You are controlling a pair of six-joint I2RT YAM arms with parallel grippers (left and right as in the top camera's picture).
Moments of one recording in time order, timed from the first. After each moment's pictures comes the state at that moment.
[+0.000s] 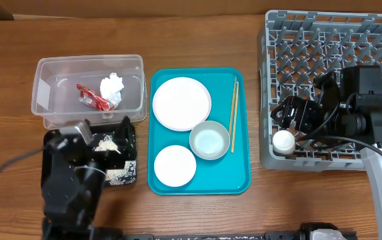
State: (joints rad) left arm -0.10 0.41 0.58 -0.33 0.04 -0.36; right arm -0.01 1.26 1.33 -1.25 -0.42 0.31
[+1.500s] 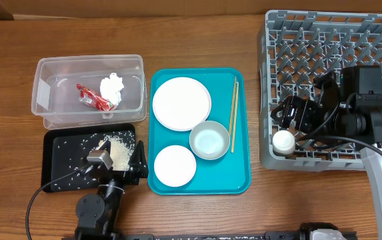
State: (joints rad) left arm -0.10 0.02 0.01 -0.07 0.07 -0.39; right arm -0.01 1.26 1.33 -1.24 -0.42 0.30
